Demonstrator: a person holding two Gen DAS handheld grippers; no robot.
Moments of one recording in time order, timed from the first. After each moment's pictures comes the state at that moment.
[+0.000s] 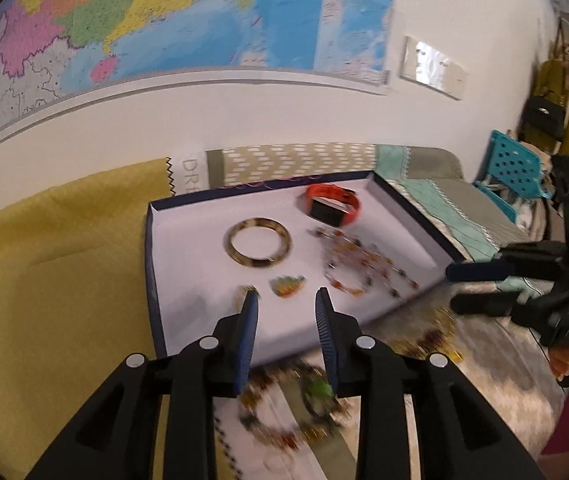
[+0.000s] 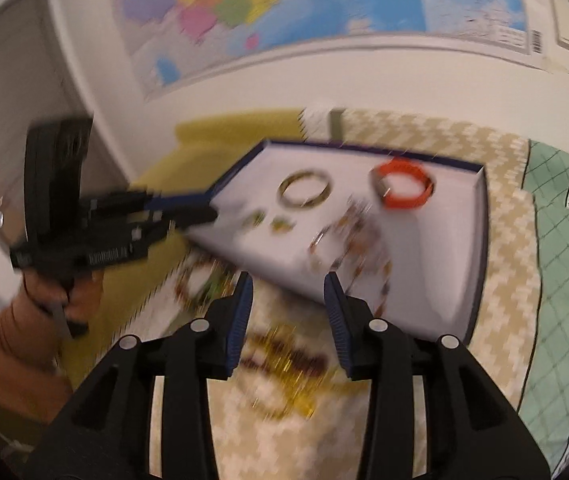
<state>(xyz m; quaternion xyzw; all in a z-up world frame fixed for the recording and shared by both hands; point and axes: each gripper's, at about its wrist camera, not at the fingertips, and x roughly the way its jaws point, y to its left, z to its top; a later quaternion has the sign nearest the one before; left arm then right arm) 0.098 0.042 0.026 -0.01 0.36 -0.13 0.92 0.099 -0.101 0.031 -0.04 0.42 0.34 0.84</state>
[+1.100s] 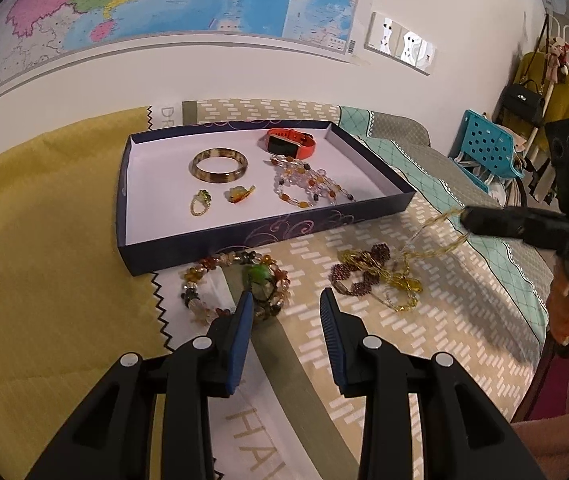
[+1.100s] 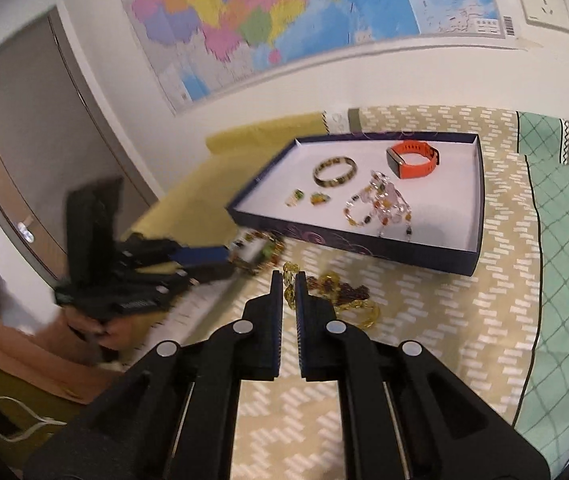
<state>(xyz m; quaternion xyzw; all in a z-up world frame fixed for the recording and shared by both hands) 0.032 0.027 0.000 -0.02 0.39 -0.16 0.91 0.046 -0.141 0.059 0.06 0.39 0.37 0.84</state>
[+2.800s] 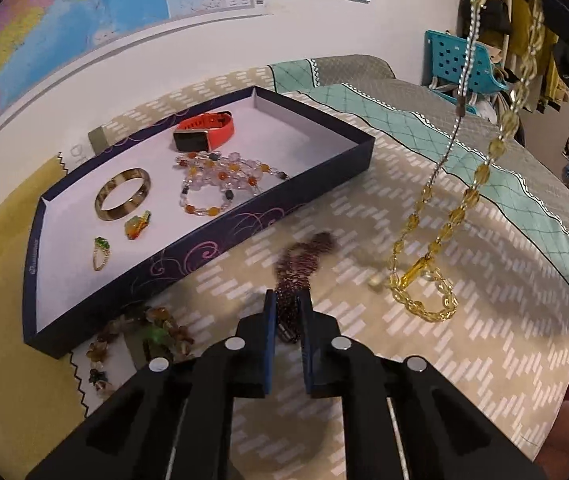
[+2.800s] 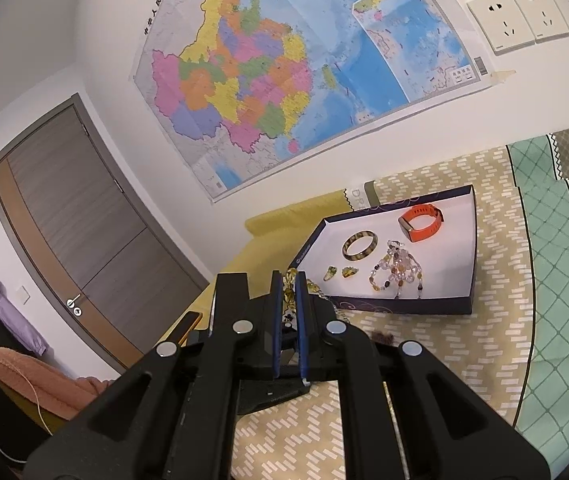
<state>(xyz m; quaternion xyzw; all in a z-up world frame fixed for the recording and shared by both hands) 0.072 -0.065 -0.025 0.12 0.42 -0.20 0.88 0.041 -0.186 0.105 0.18 0.31 0.39 0.85</state>
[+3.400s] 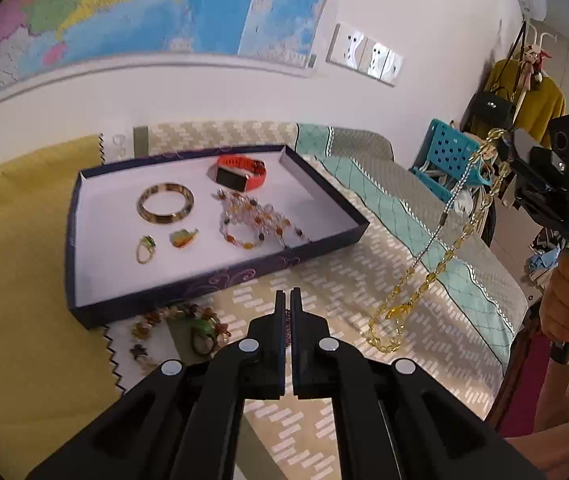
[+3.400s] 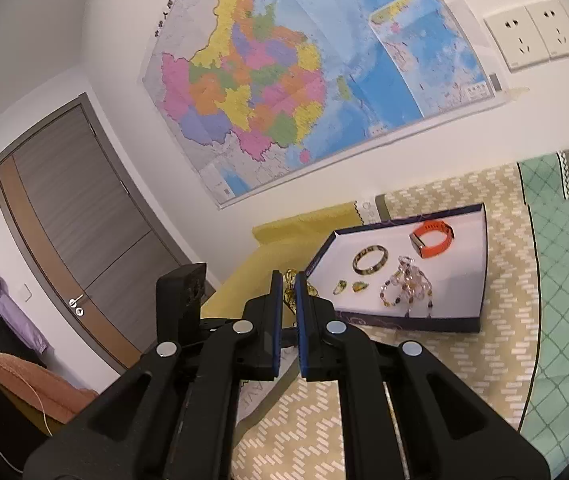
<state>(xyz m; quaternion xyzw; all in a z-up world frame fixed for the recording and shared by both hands) 0.051 0.003 0.033 -0.04 0.38 -0.22 0.90 0.042 -0.176 0.127 0.17 0.29 0.40 0.85</state>
